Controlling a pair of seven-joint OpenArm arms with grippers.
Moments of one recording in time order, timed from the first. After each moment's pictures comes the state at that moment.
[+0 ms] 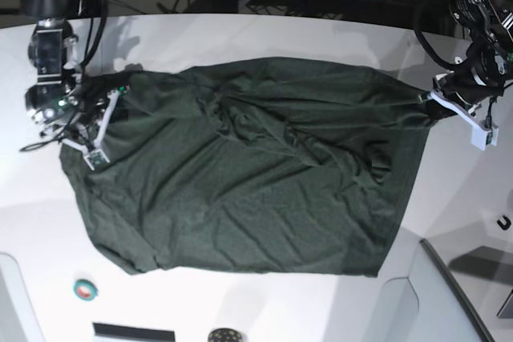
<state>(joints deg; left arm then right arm) 10.5 -11.1 -39.8 97.3 -29.4 -25.6 67.0 0.0 8.4 10.0 70.1 -13.6 28.6 -39.8</state>
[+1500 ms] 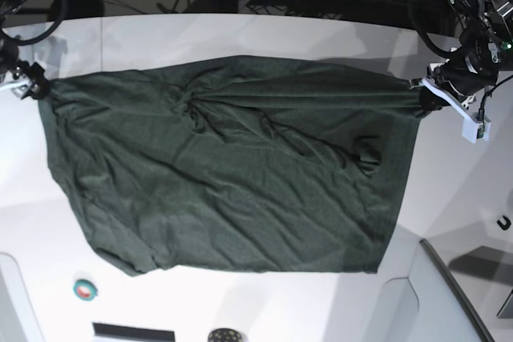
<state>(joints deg) 14.9 -11.1 -36.7 102.8 -29.6 -25.6 67.0 -5.8 8.6 52.1 69.3 28.5 27.4 -55.8</state>
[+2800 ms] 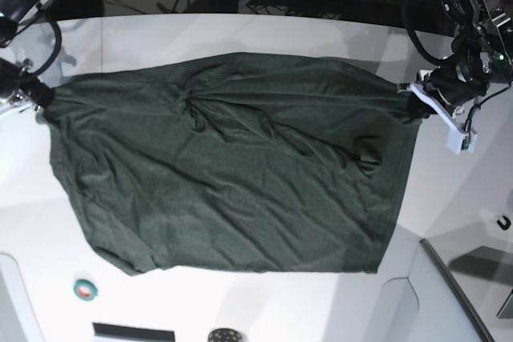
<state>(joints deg) 12.8 -12.5 -31.2 102.7 -29.4 -25.6 67.9 2.4 8.8 52.2 71.6 28.4 25.3 -74.0</state>
